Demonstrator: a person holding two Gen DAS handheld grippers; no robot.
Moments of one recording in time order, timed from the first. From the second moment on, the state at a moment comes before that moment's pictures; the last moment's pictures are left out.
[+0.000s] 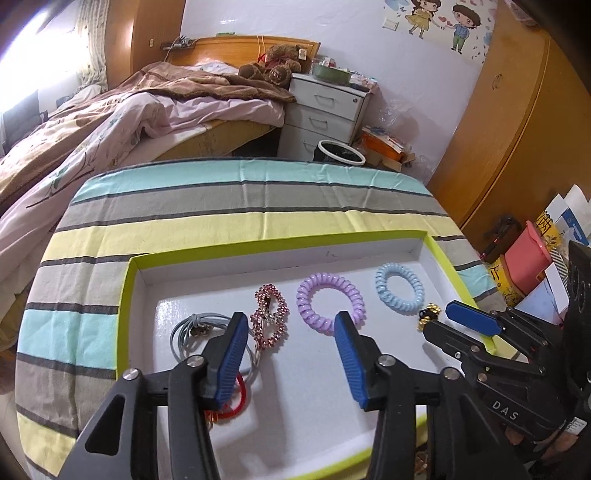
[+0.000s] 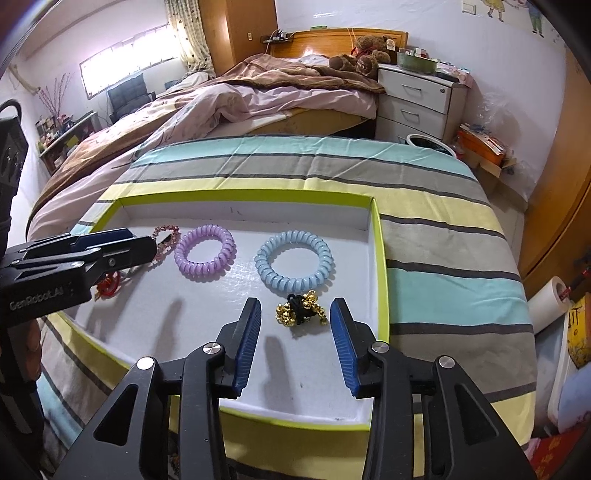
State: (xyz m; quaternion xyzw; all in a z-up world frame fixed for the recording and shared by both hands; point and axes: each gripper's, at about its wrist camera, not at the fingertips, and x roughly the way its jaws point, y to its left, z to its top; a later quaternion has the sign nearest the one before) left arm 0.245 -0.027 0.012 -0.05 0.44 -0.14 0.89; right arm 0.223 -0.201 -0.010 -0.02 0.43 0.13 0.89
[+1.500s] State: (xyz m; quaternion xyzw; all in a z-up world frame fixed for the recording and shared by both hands) left arm 0.091 -0.037 -0.005 -0.07 0.45 -0.19 0.87; right arm 0.084 -0.256 -0.016 0.02 0.42 0.08 0.91
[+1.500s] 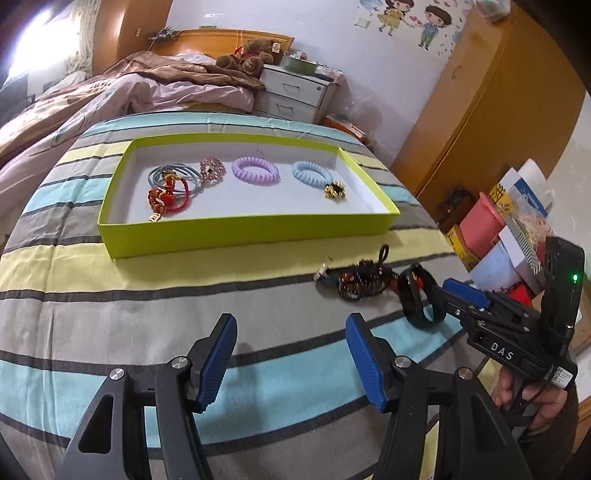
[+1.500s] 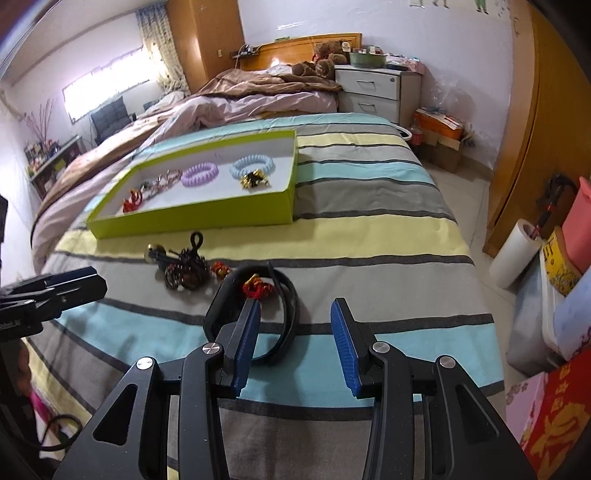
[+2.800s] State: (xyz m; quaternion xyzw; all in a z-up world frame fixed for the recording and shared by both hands) left arm 0.123 -0.082 -0.006 0.00 0.44 -0.18 0.88; right arm 0.075 -0.273 -0.010 0.06 0.39 0.07 0.92
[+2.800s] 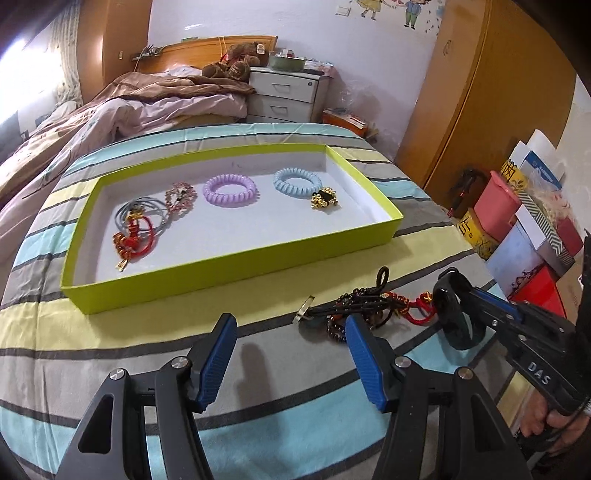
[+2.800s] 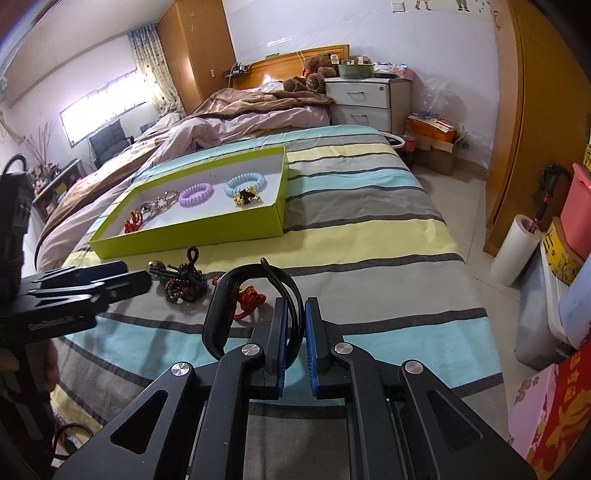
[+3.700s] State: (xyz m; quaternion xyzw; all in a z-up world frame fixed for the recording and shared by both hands) left arm 0.153 -0.101 -0.018 -0.02 0.45 -0.19 0.87; right arm 0.077 -0.277 -0.010 0.07 0.38 0.08 0.92
